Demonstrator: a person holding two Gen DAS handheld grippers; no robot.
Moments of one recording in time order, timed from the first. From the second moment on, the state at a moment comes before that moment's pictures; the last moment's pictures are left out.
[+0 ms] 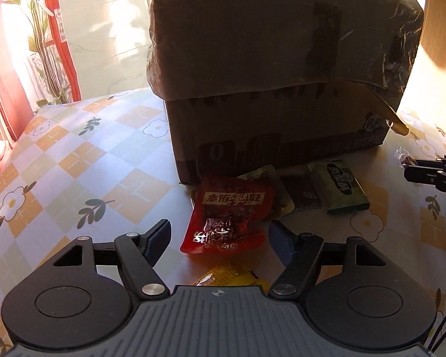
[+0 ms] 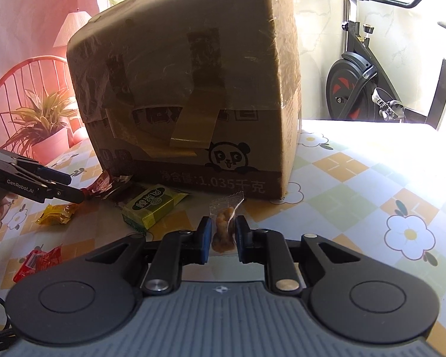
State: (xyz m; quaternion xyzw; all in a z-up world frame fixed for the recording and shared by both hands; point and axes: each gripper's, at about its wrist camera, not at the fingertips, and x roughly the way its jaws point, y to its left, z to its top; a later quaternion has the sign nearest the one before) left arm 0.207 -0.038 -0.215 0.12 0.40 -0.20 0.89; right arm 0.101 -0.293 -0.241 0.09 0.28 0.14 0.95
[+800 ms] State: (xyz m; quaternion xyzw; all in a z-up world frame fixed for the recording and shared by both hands) left arm 0.192 -0.019 -0.219 0.07 0.39 -0.18 0.90; right arm 0.103 -0.290 -0.242 0.08 0.29 0.14 0.94
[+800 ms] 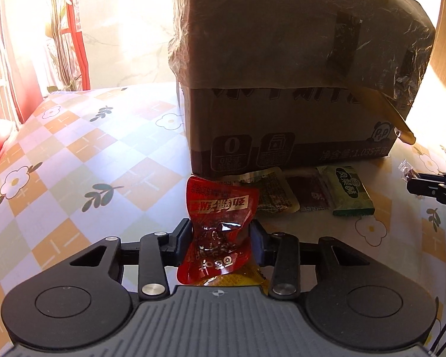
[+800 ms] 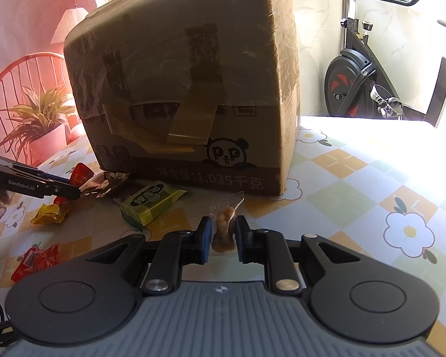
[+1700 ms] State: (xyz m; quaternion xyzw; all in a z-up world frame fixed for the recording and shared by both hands) left arm 0.184 -0.039 -0.013 0.00 0.16 -0.24 0.96; right arm 0.120 -0.289 -0.058 0.02 0.11 0.16 0.98
